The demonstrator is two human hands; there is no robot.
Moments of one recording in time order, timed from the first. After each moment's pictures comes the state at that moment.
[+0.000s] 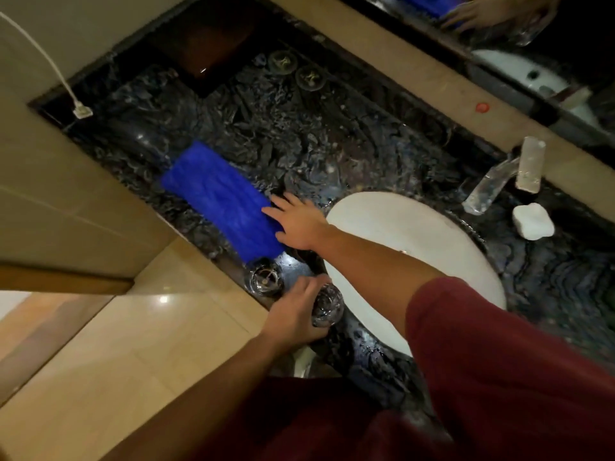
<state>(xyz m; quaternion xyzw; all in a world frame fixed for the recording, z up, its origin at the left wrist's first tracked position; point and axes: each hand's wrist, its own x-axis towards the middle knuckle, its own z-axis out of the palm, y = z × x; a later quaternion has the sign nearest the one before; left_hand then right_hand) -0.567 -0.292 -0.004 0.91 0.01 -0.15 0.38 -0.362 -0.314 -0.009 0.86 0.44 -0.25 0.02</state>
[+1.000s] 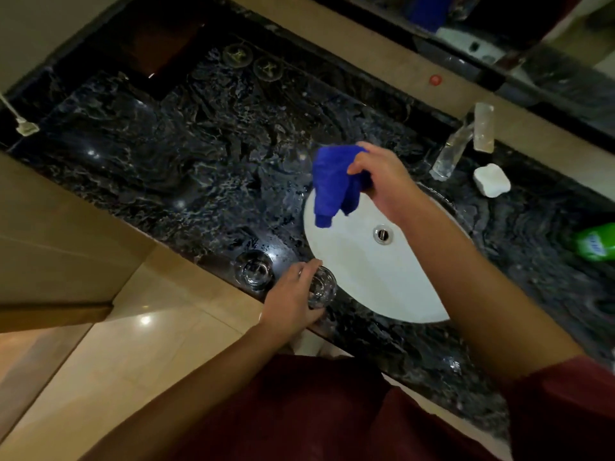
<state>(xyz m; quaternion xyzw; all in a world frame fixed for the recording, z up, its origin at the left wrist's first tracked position) -0.569 -0.288 -0.002 0.93 -0.04 -0.14 0.34 -0.376 -0.432 0.149 0.70 -0.06 -0.22 -0.68</state>
